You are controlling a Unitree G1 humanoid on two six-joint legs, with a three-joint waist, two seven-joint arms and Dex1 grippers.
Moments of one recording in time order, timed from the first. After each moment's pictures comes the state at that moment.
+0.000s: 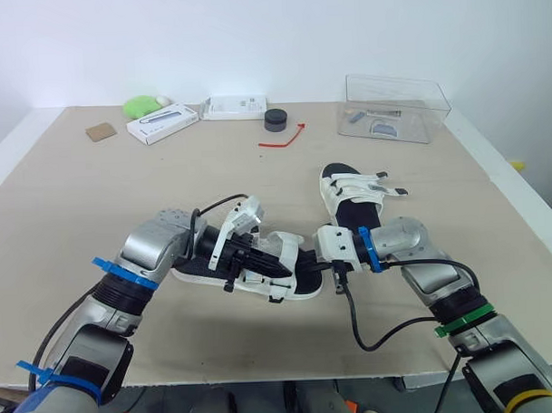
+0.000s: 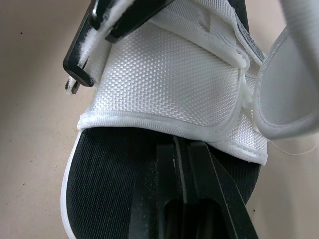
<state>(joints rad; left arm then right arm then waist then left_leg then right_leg) -0.75 0.50 -0.35 0.13 -0.47 0.77 -1.43 -0.60 -0.59 0.37 0.20 0.09 -0.05 1.24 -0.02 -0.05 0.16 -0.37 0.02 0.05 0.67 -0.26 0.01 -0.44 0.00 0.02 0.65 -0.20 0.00</state>
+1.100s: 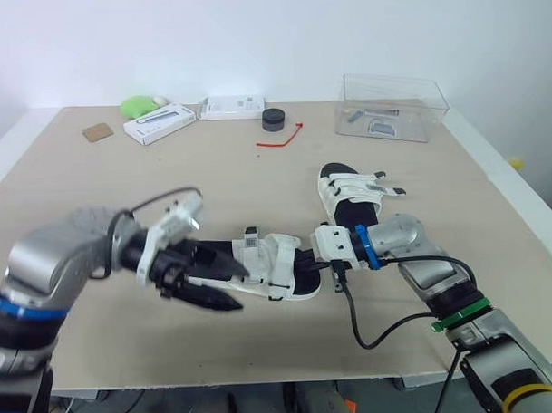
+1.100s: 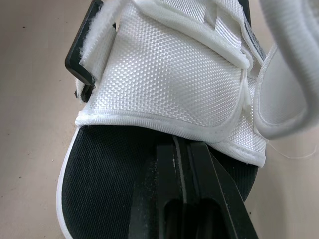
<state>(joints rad) -0.47 0.82 -0.08 -0.40 -0.81 1.04 -1.38 -0.63 -0.58 0.39 0.24 0.09 -0.09 1.26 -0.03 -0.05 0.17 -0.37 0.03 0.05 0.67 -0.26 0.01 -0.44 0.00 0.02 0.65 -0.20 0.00</state>
